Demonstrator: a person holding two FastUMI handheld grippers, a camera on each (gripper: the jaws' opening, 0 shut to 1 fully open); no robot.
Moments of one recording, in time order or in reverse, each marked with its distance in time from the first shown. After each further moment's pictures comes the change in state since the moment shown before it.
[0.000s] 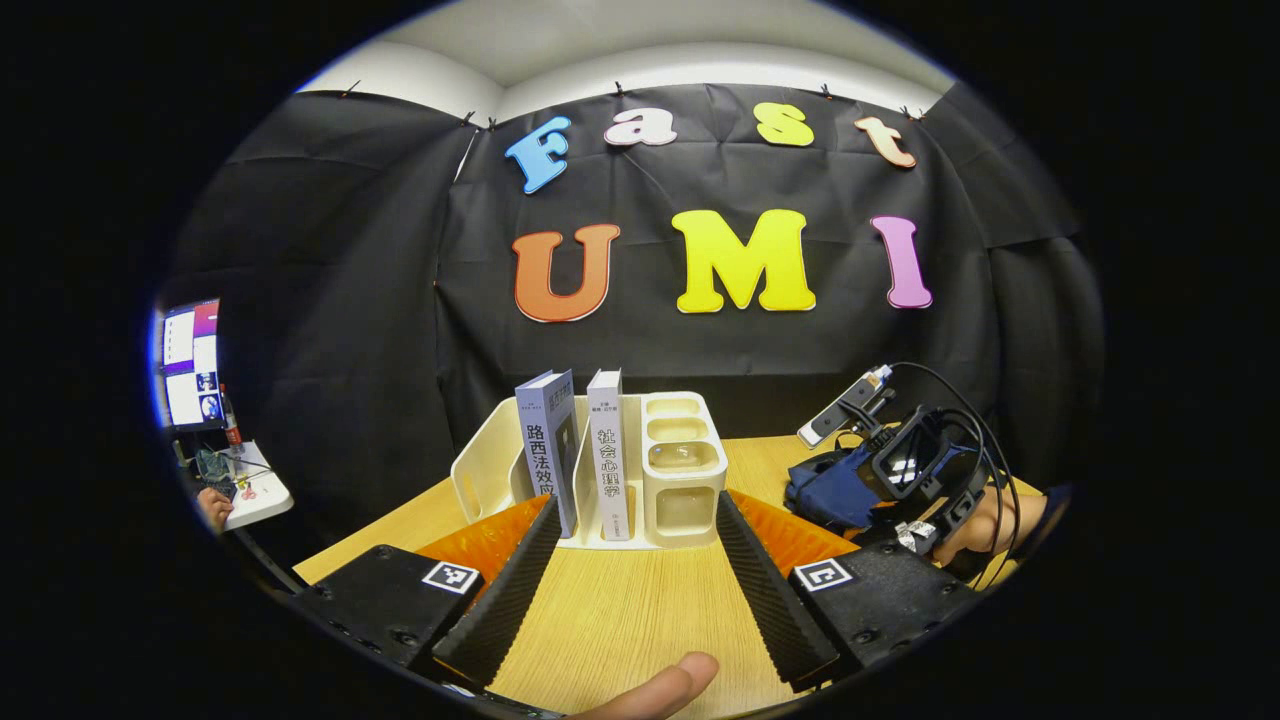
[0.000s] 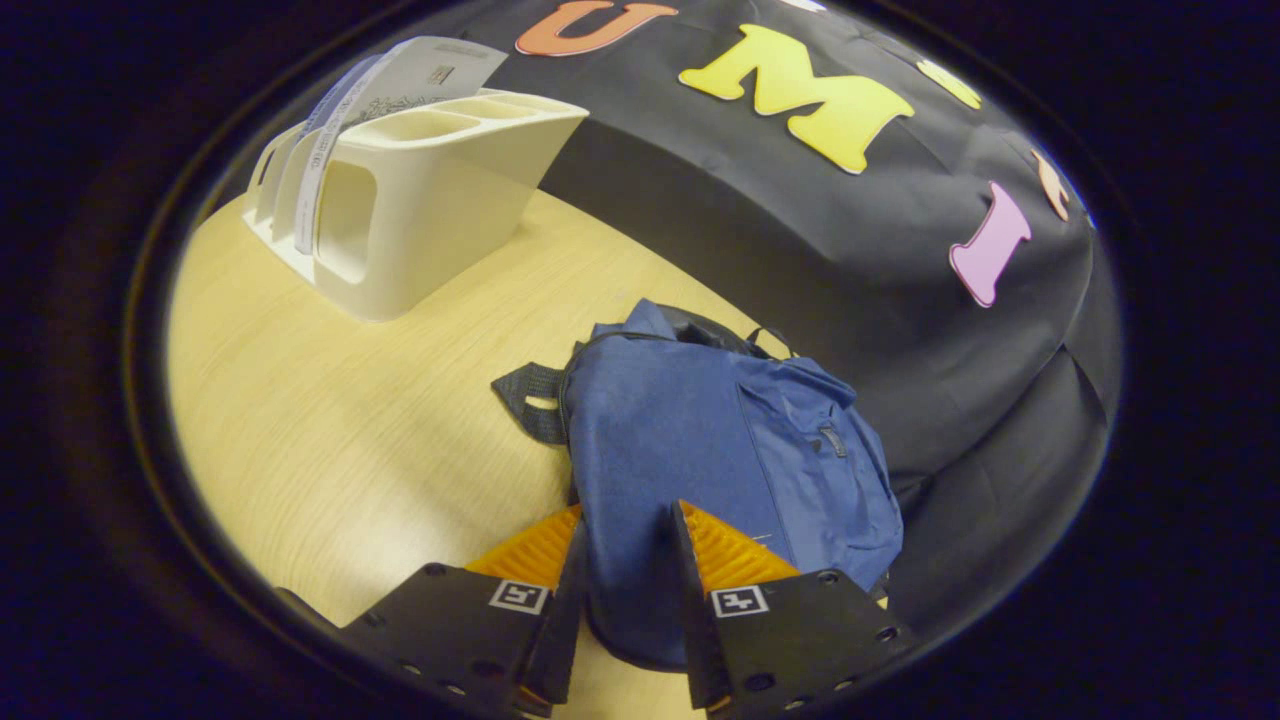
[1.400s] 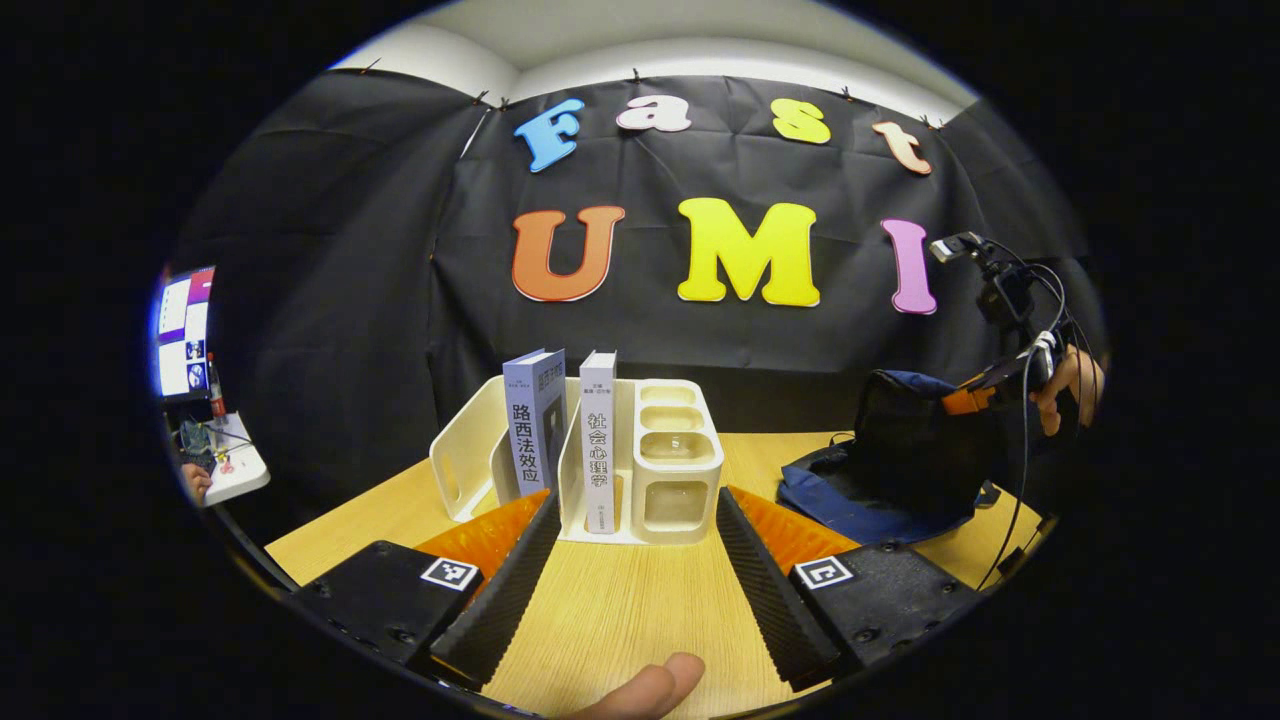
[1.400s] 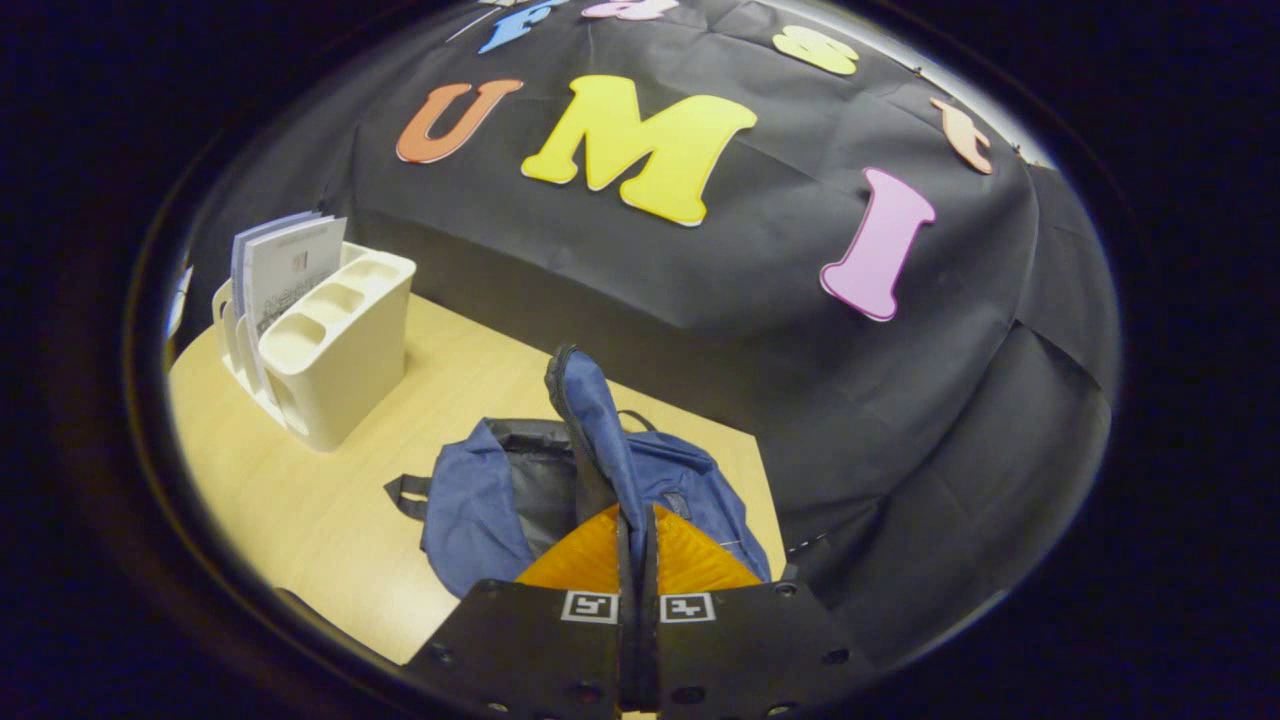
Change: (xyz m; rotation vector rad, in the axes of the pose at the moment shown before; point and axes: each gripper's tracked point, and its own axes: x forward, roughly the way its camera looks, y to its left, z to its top) left arm 0.027 0.003 -0.015 -0.098 0.039 -0.017; right arm -0.061 -0.207 0.056 0.203 -0.180 -0.014
